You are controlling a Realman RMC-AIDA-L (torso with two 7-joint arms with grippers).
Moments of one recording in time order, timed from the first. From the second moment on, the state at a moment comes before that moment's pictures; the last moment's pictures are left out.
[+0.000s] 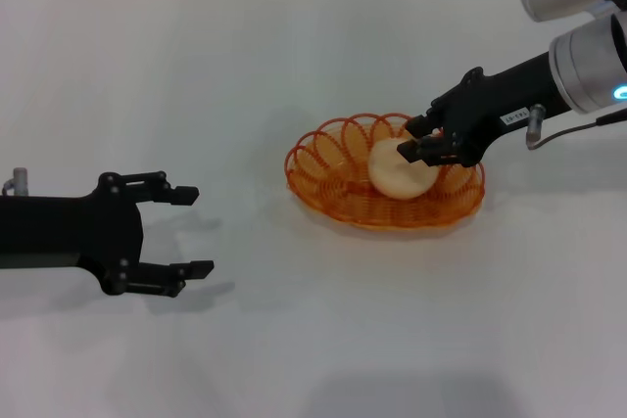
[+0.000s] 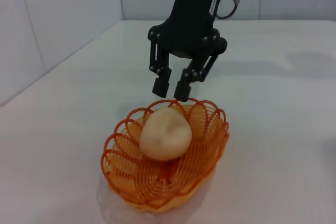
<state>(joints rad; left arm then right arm) -0.34 -2.08 0.82 1.01 2.10 1.72 -1.20 0.70 2.02 -1.32 -1.09 -2.14 -1.37 1.99</state>
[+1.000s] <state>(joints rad) -0.35 -2.07 0.76 0.97 2.07 1.73 -1.20 0.51 2.00 -0.87 -0.90 -2.00 -1.62 1.46</state>
